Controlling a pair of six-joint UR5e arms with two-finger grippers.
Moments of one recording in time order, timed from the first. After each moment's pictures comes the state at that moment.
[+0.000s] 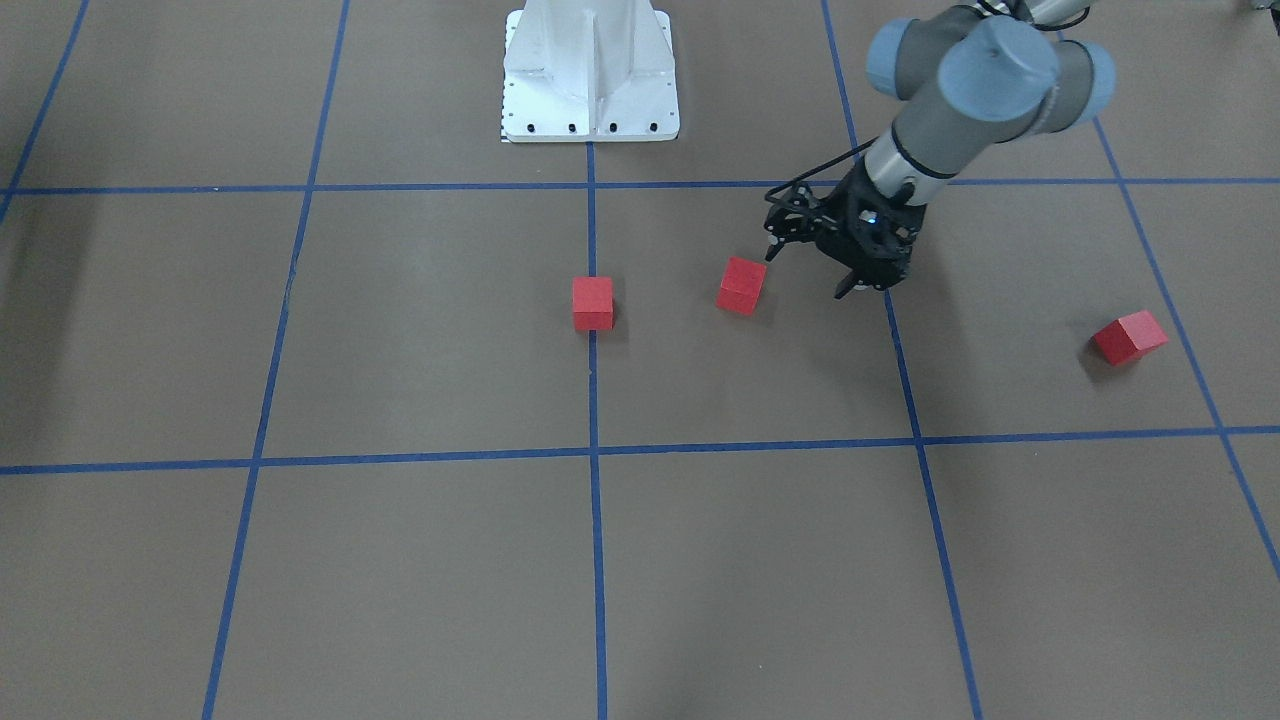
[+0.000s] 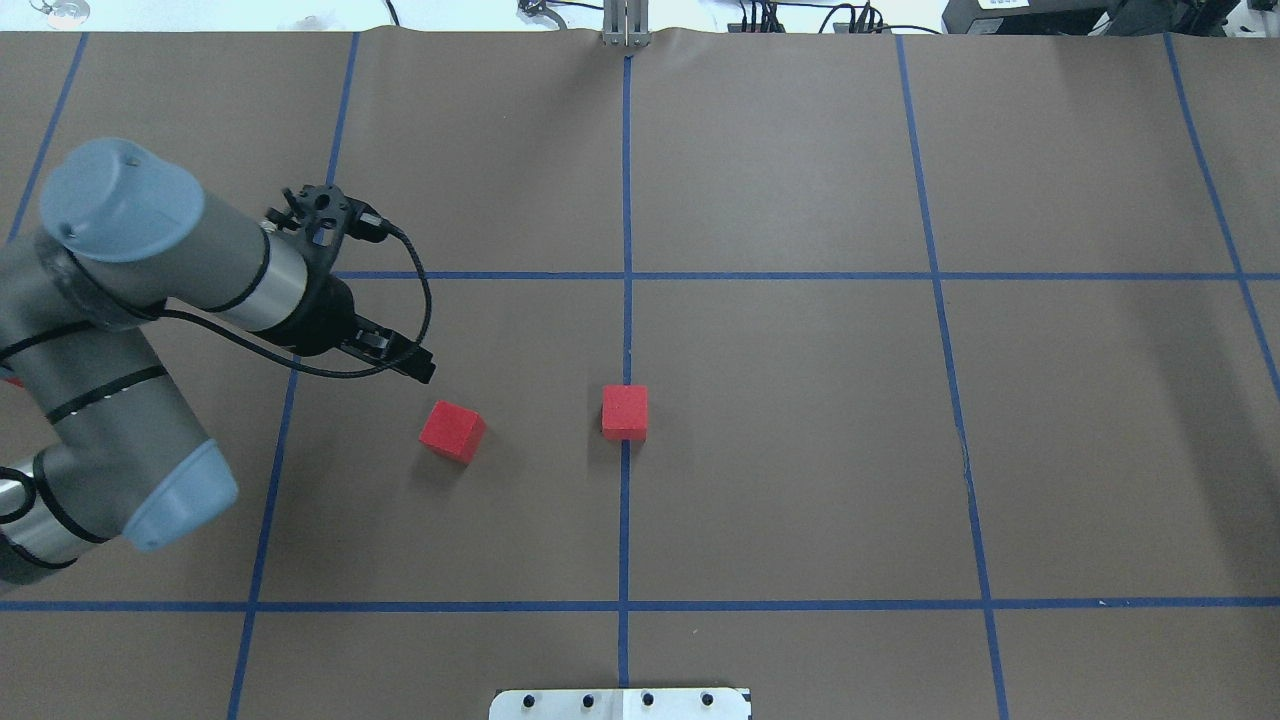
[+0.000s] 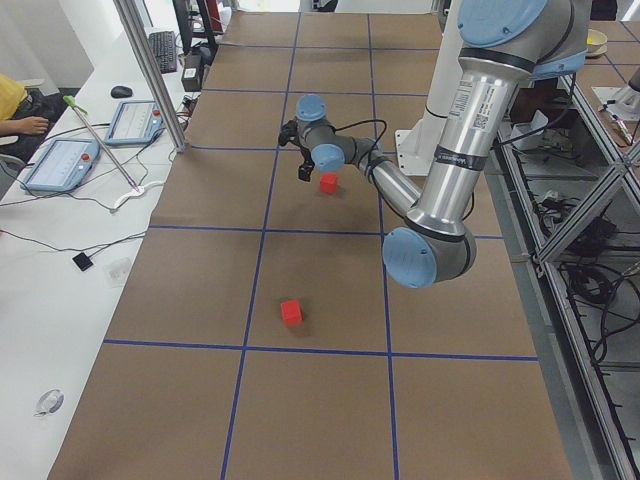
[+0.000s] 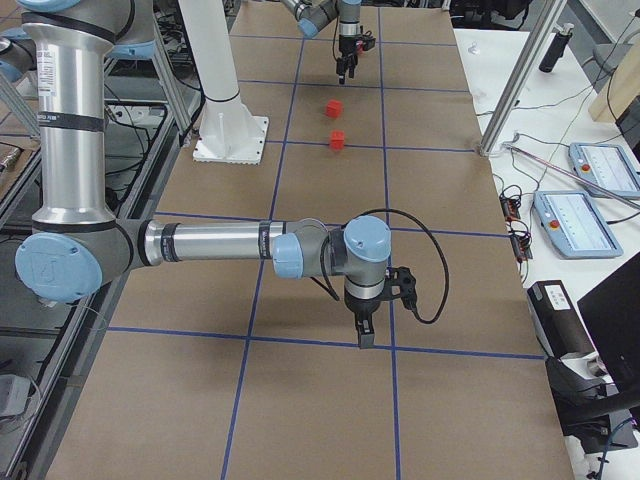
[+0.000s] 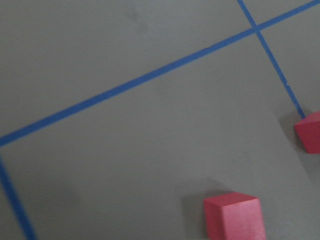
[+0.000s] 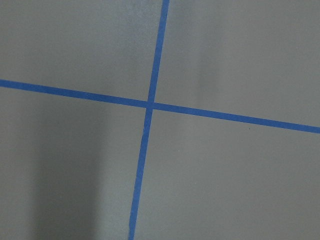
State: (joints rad) left arm -0.68 -1.94 -1.85 -1.84 -2.13 -0.78; right arm 1.54 -1.63 1.69 -1.53 2.22 -0.03
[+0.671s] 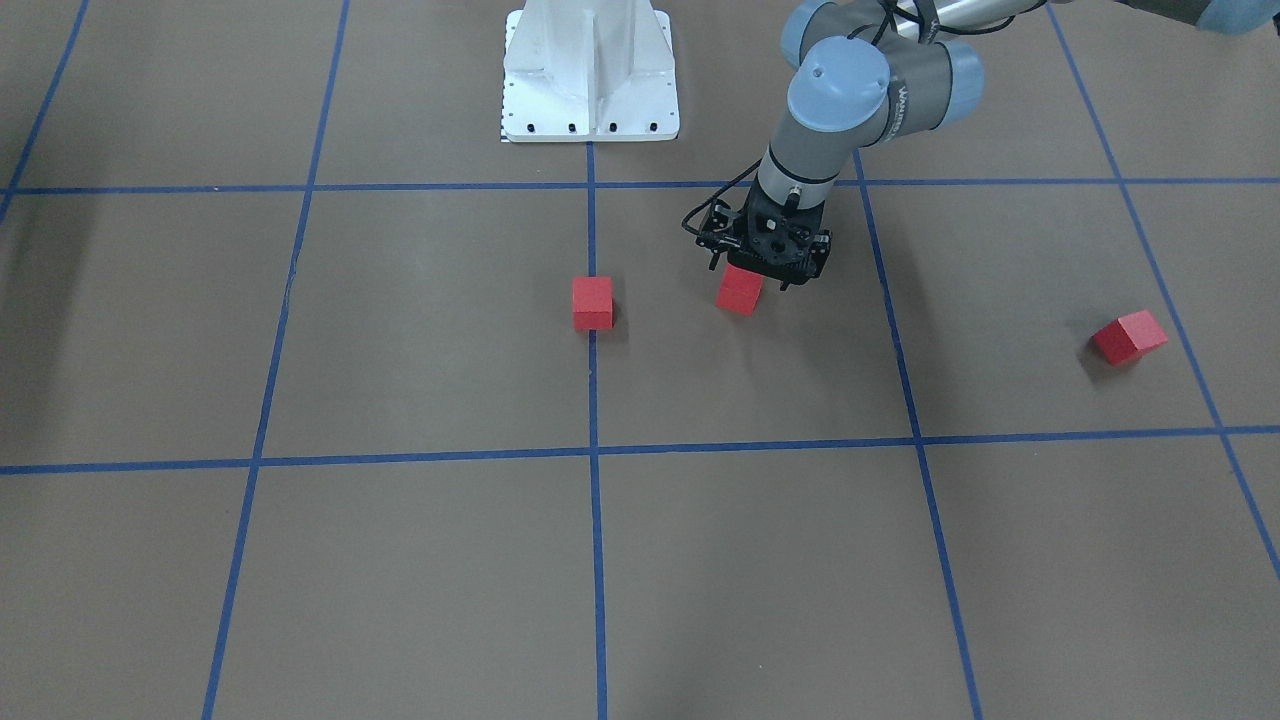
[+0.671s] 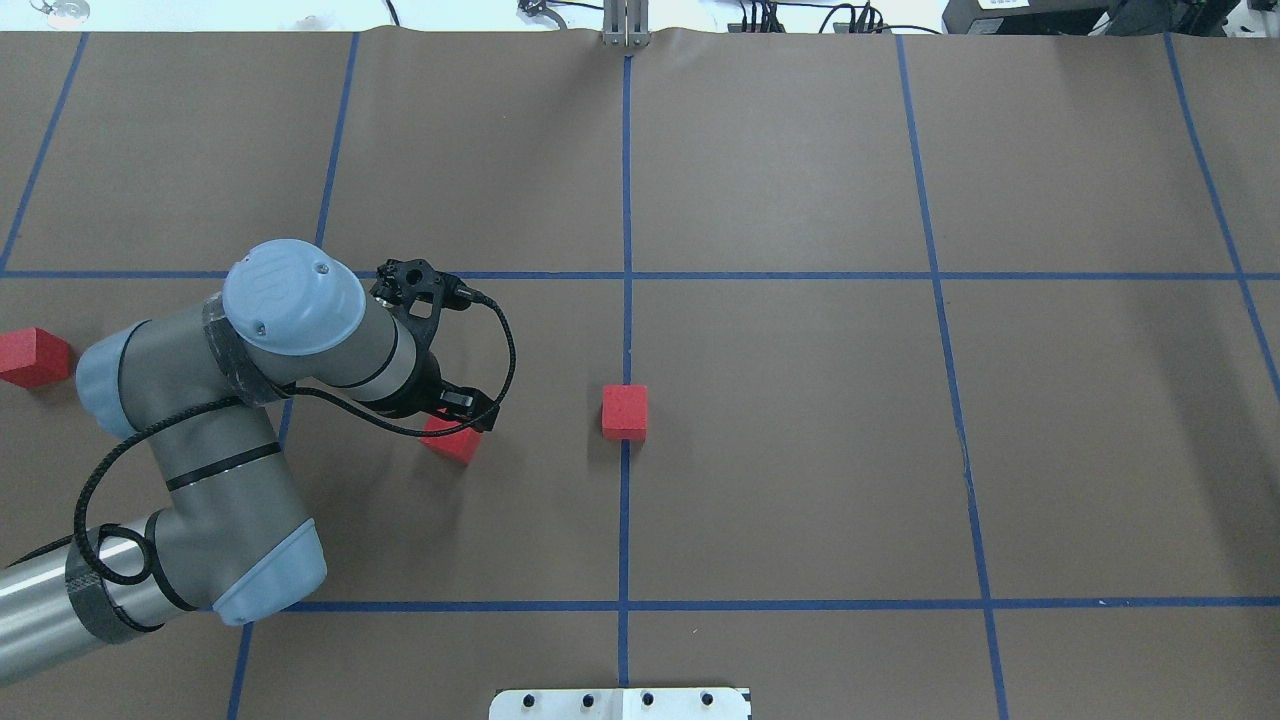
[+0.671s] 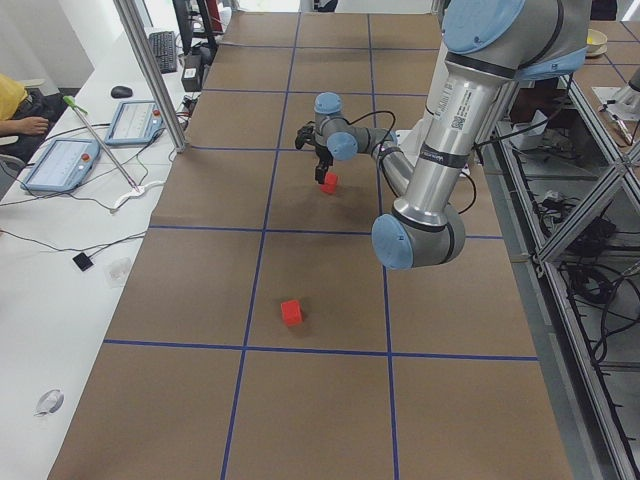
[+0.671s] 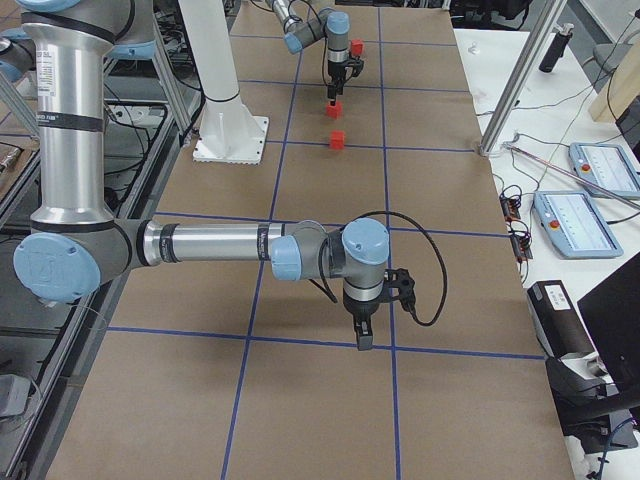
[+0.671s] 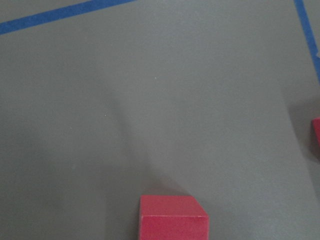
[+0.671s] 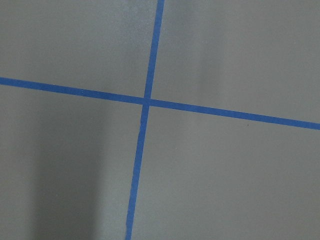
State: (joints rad) left arm -0.55 -2.01 -1.80 -1.73 -1.94 -0.90; right arm 1.54 -1.63 1.68 -1.52 2.23 -0.03
